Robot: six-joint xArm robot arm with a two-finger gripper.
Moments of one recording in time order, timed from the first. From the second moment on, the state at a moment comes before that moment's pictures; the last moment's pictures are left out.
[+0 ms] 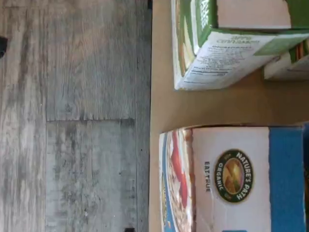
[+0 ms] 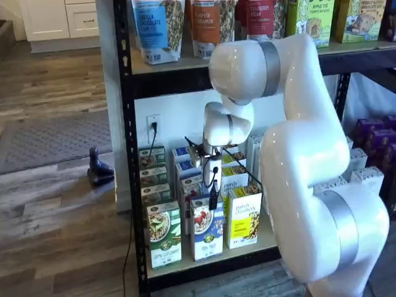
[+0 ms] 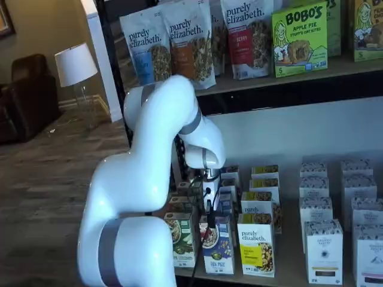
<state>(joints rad) 0.06 0.94 -1.54 0.11 0.63 -1.59</state>
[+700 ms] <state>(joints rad) 0.08 1.02 -1.61 0.12 0.62 -1.58</state>
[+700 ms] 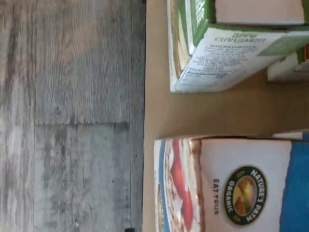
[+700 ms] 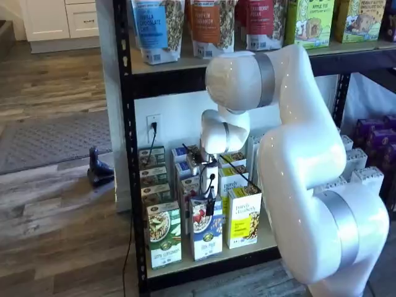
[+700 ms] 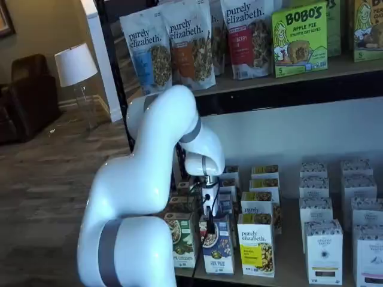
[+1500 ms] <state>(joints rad) 0.07 1.05 -1.68 0.11 0.65 -1.58</state>
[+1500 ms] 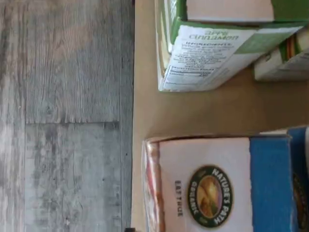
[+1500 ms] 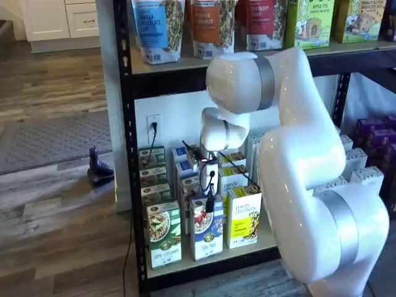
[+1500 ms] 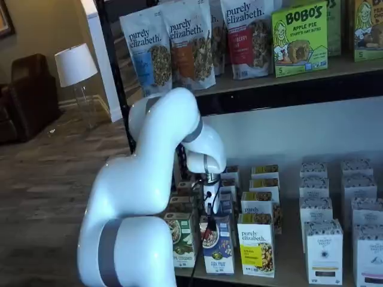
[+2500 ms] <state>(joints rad) 0.09 1.07 -1.65 -0.03 0.63 -1.45</state>
